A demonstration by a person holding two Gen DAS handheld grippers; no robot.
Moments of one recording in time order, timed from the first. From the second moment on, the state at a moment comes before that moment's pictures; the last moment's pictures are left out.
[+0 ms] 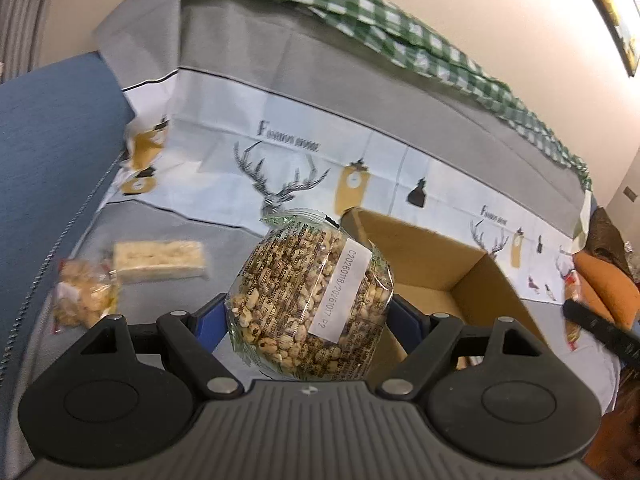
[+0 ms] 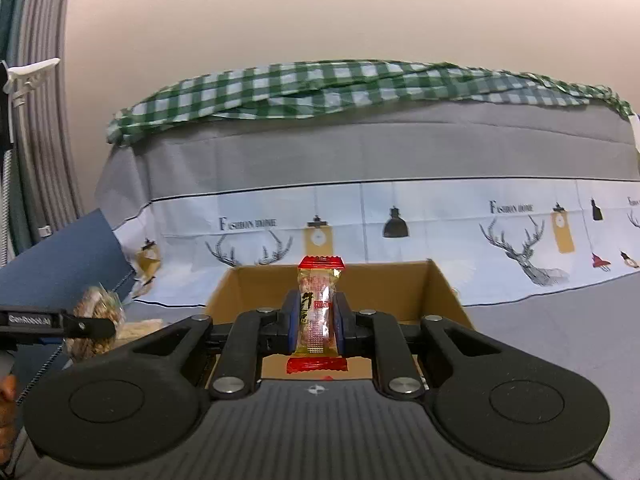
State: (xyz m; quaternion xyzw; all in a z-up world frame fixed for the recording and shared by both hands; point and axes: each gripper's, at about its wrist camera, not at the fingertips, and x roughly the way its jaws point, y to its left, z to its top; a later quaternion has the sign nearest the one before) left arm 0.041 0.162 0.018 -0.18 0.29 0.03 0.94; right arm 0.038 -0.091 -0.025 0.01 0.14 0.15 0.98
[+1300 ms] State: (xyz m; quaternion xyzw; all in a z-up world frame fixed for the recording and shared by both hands) left arm 0.089 0.049 0.015 -0.14 0.23 -0.12 0.95; right arm 0.080 -0.119 -0.048 0.02 0.18 0.07 0.98
